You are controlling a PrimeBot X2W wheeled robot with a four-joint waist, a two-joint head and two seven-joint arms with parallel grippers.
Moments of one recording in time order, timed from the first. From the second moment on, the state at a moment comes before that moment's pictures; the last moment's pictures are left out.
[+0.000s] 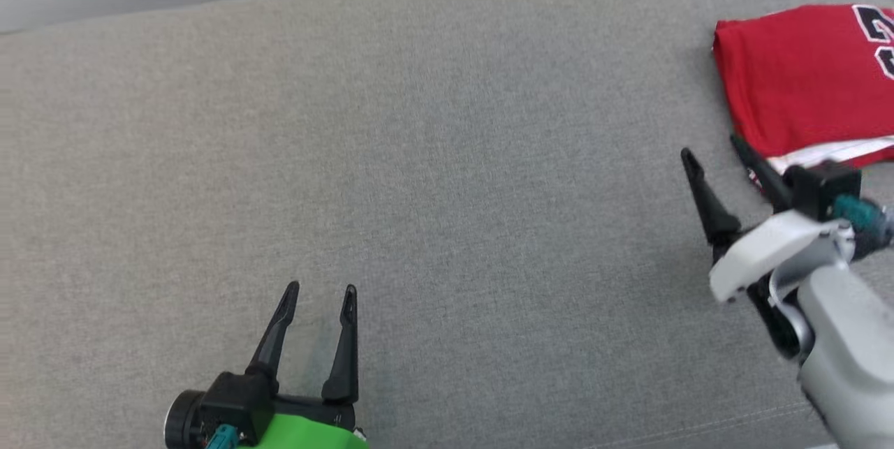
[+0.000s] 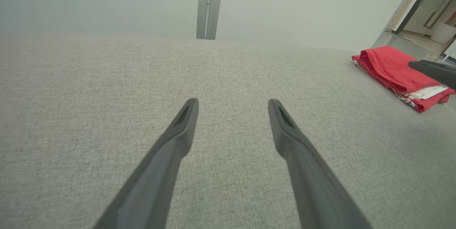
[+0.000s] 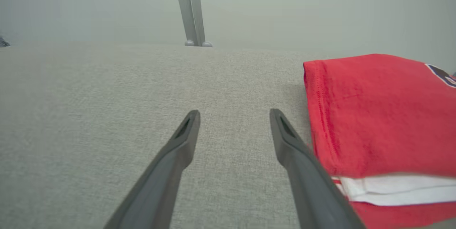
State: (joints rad) left arm 0.05 0.05 -0.27 0.04 -0.24 -0.03 -0.26; right arm -0.51 -0.44 0.42 0.56 0.54 0.13 -0.26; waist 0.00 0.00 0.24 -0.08
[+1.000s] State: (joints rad) left arm 0.24 0.05 -0.20 0.04 -0.22 0.00 -0.26; right arm 0.18 -0.12 0.09 0.04 0.22 0.13 -0.26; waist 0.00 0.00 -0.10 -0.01
